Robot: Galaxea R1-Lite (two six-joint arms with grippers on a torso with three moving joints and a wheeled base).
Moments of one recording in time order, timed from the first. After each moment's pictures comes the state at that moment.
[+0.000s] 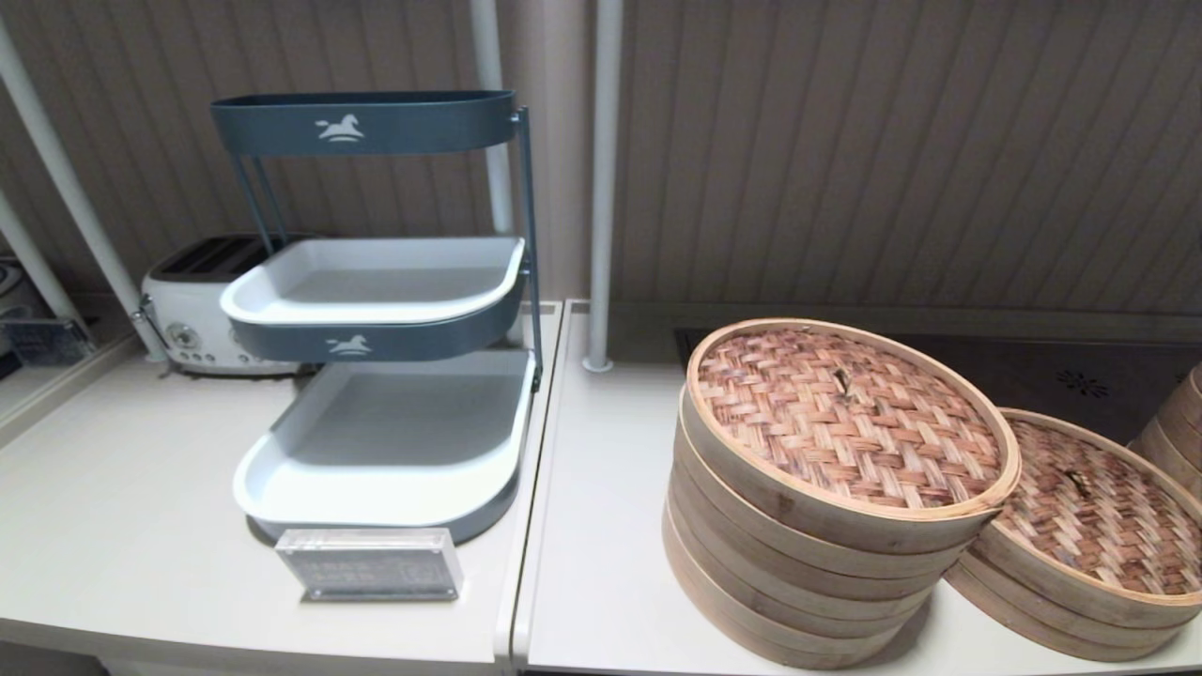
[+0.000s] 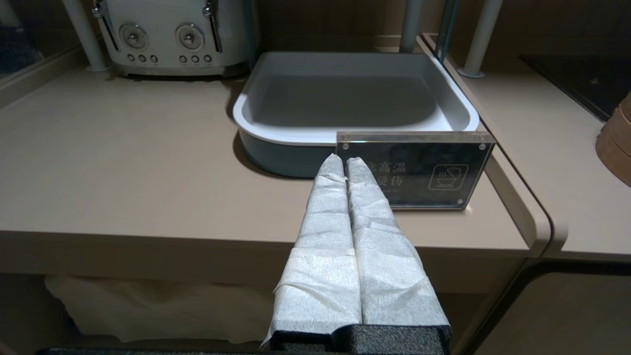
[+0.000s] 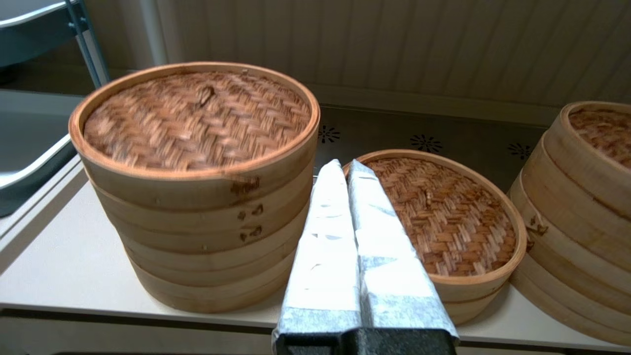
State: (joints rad) left arm 0.00 0.00 0.00 -0.05 -0.02 0.01; right arm -0.02 0.35 -0.58 0.15 0.00 -0.06
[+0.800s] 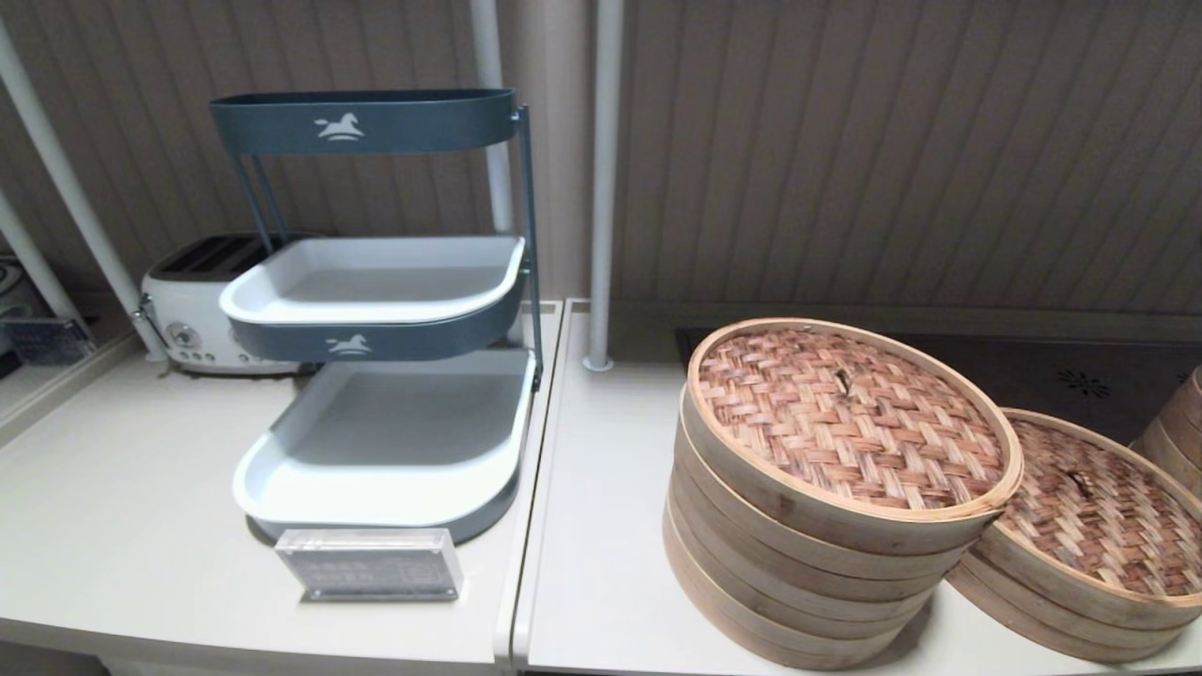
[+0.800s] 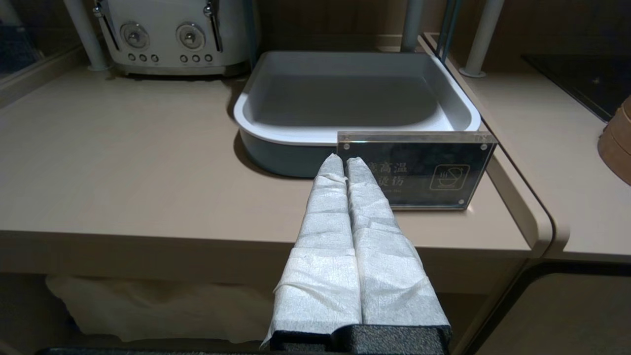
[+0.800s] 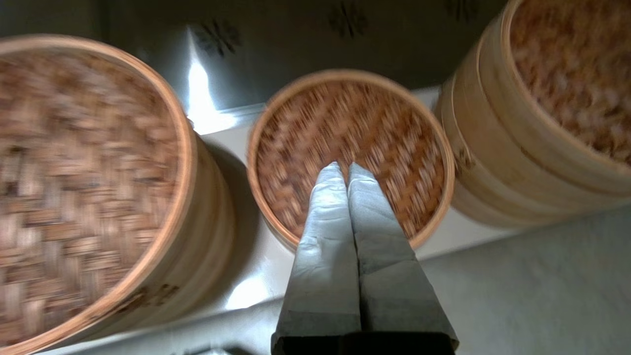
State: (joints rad) left arm 0.00 0.00 0.00 -0.05 -0.01 0.01; right arm -0.33 1.18 -1.34 0.61 0.00 -0.04
